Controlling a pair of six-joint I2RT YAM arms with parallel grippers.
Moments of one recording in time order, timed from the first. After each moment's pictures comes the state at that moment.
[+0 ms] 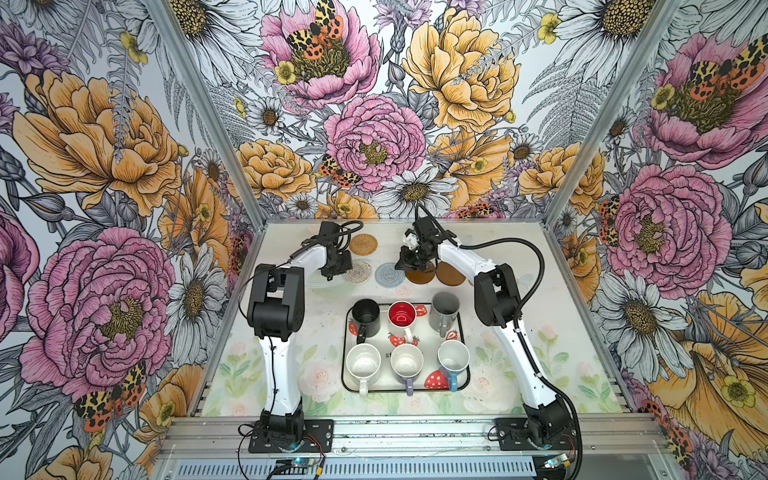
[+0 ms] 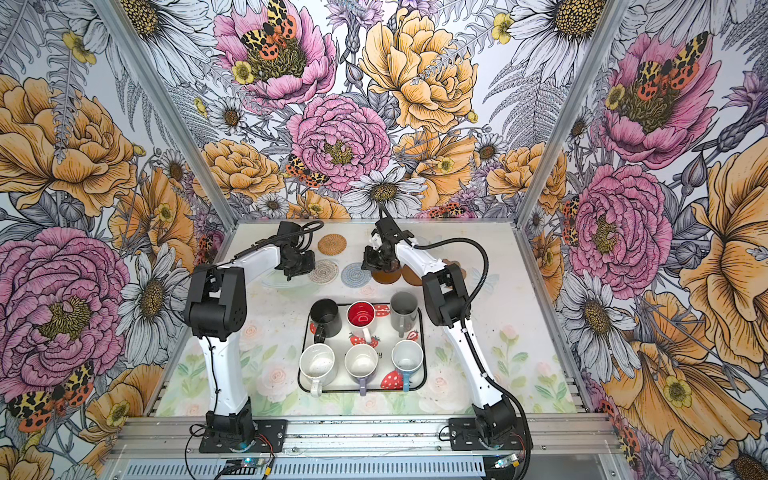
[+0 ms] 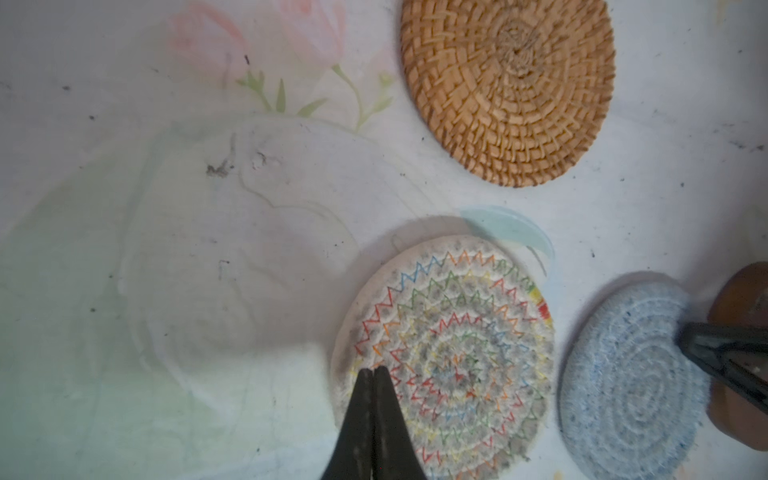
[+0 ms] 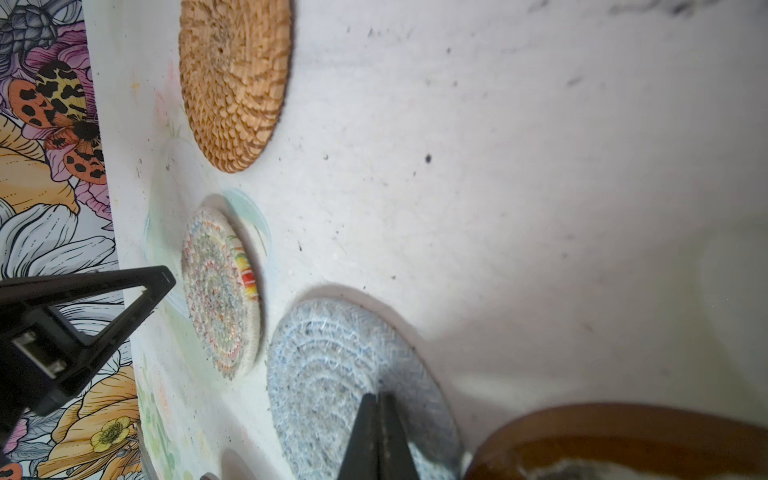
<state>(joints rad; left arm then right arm) -0.15 2.11 1.55 -0.53 0.10 -0.32 0.43 2.63 2.31 -0.75 -0.55 0.49</state>
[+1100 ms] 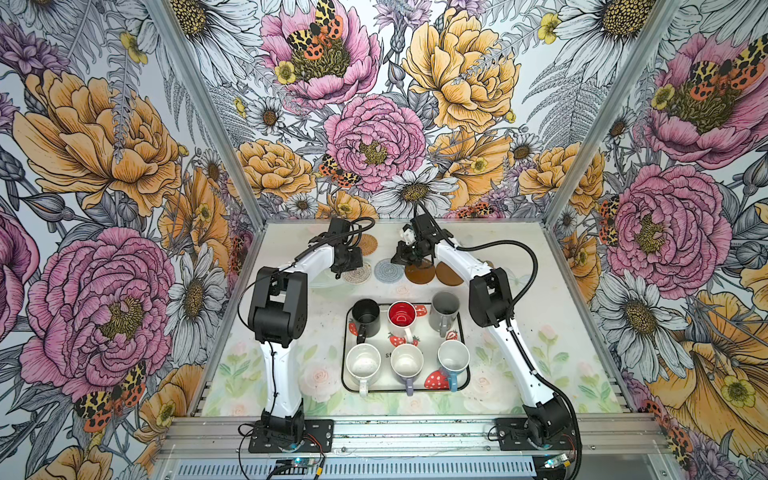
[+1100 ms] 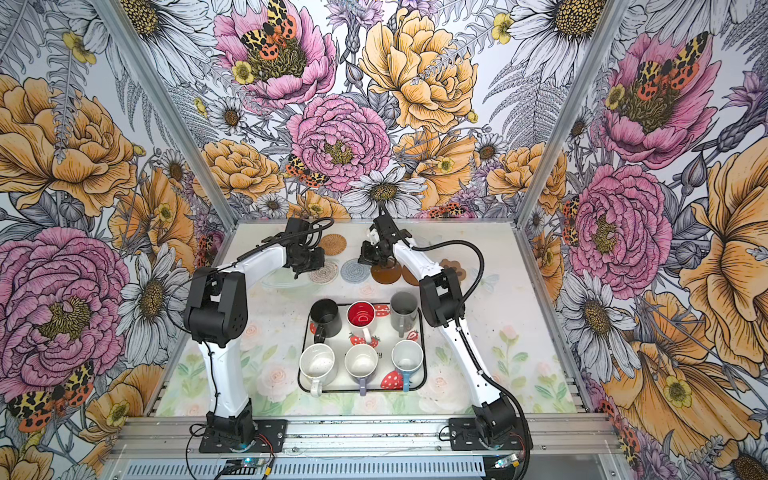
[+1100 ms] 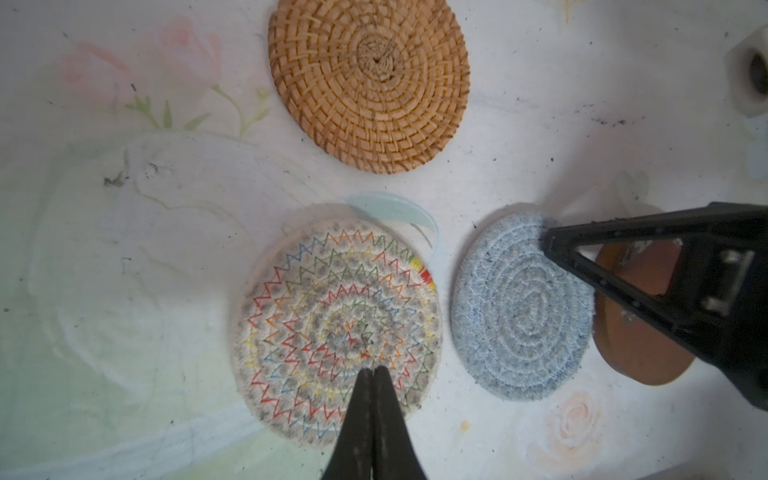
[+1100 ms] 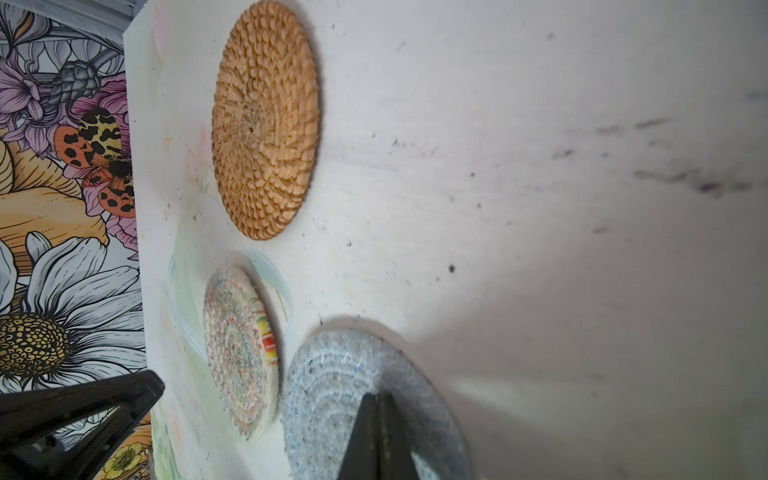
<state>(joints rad) -0.22 2.06 1.56 -0.53 0.12 -0.32 0.43 2.76 2.52 -0.74 -0.55 0.54</state>
